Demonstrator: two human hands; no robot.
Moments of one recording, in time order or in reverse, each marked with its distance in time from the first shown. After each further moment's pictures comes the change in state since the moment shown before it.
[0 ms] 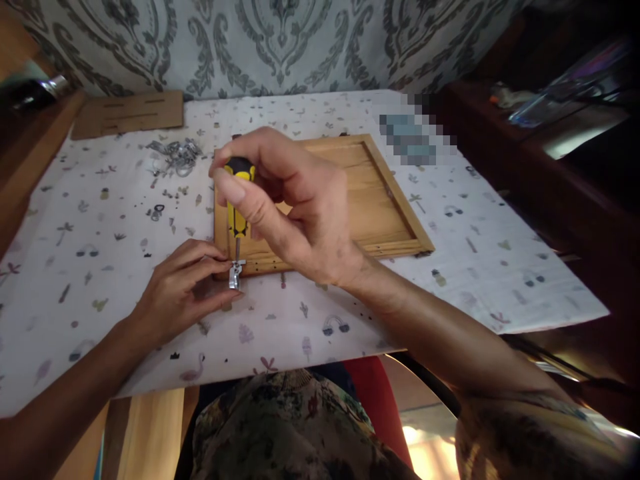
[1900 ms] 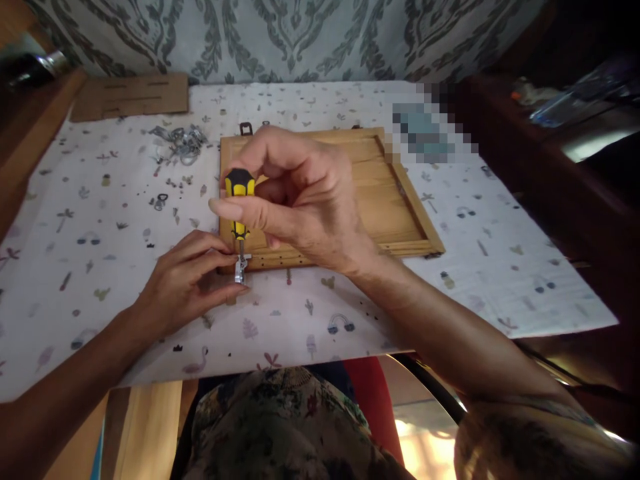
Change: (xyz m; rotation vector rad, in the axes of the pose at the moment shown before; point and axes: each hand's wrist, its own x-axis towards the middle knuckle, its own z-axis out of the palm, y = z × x) left_hand 0.001 -0.001 -0.001 -0.035 -0.006 -0.026; right_hand 0.006 0.017 0.008 0.285 -0.084 0.168
